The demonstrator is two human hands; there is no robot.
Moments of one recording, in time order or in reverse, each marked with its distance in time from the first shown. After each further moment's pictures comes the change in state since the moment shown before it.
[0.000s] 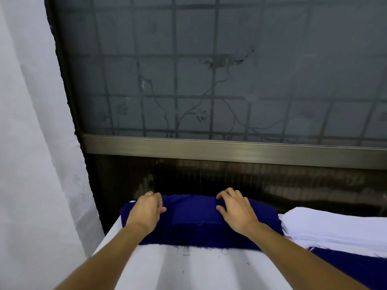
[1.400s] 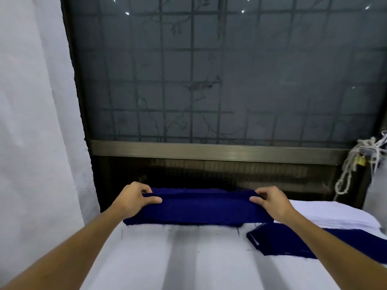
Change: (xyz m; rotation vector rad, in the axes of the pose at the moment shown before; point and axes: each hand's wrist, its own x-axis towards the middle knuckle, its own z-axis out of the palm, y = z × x) left_hand -0.086 0.048 -0.080 -0.239 -0.096 0.015; right_hand -0.139 0.082 -0.150 0.297 0.018 0.259
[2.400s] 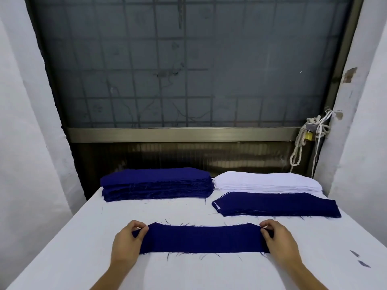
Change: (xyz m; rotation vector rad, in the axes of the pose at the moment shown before) left_hand -0.148 -0.002 0.172 -0.253 0.309 -0.215; right_hand -0.187 0.142 0.031 0.096 0.235 0.298
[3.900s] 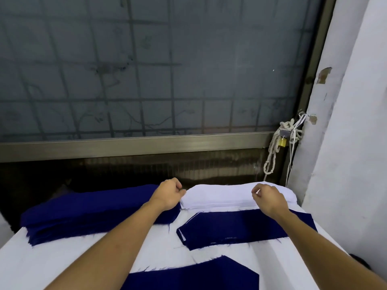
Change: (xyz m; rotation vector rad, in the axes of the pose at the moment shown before) left_hand 0.149 0.226 0.187 0.266 -0.497 0.329; right_hand 0.202 -0.011 -0.086 -0.452 0.014 -0.001
